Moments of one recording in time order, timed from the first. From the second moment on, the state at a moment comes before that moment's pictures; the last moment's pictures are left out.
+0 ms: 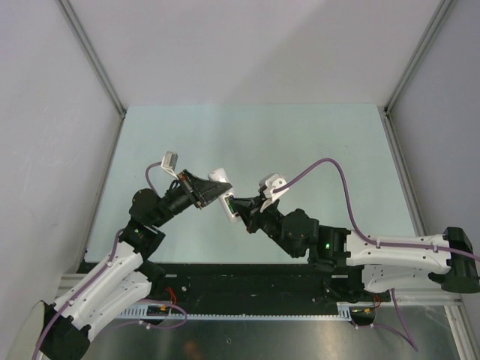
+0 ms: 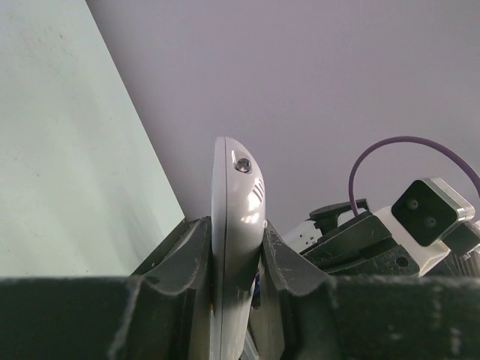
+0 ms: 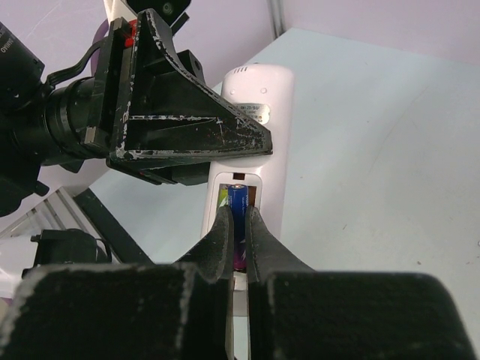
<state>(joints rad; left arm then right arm) -0.53 0.69 0.47 0.40 0.43 -1.25 1.40 1.12 0.86 0.24 0.62 0.25</state>
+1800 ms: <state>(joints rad) -0.53 0.62 0.47 0.33 0.38 -1.08 1.32 1.18 0.91 0.11 0.48 0.53</state>
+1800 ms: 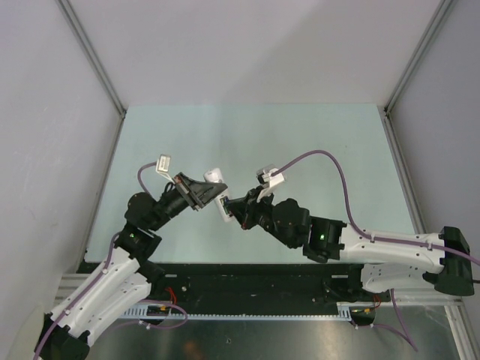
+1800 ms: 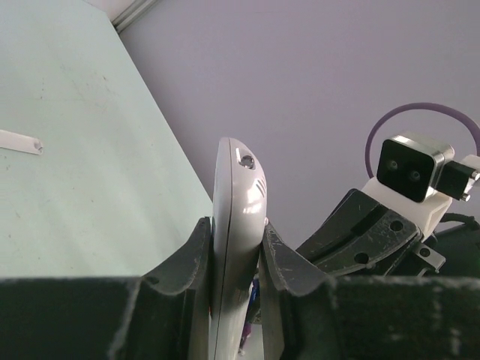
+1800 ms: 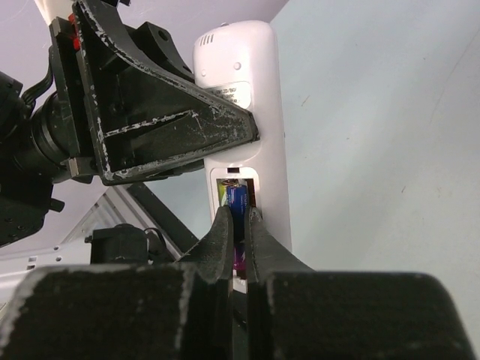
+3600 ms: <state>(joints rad) -0.53 0.47 0.50 0.19 0.30 -1.06 1.00 1.33 0.83 -0.22 0.32 0.40</state>
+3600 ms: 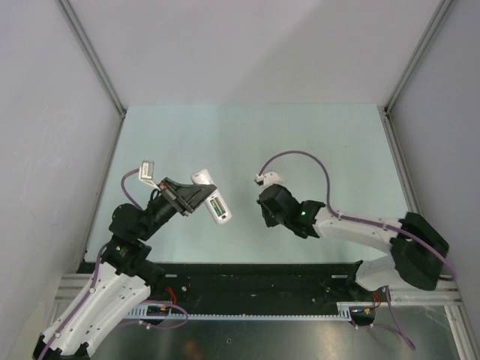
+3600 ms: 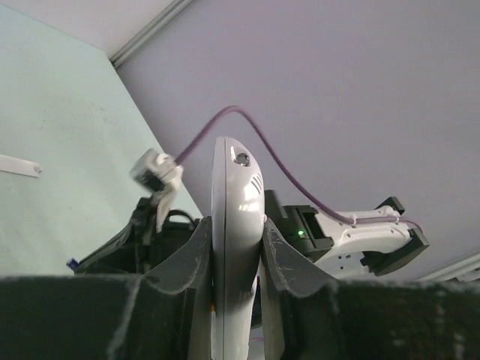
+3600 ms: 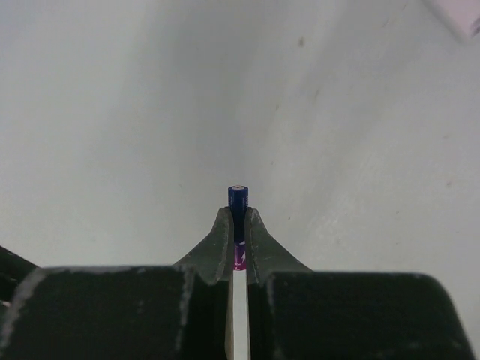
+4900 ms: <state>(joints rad) -0.53 0.41 0.49 0.08 0.26 -0.99 0.89 1.66 1.05 -0.42 0.14 0.50</state>
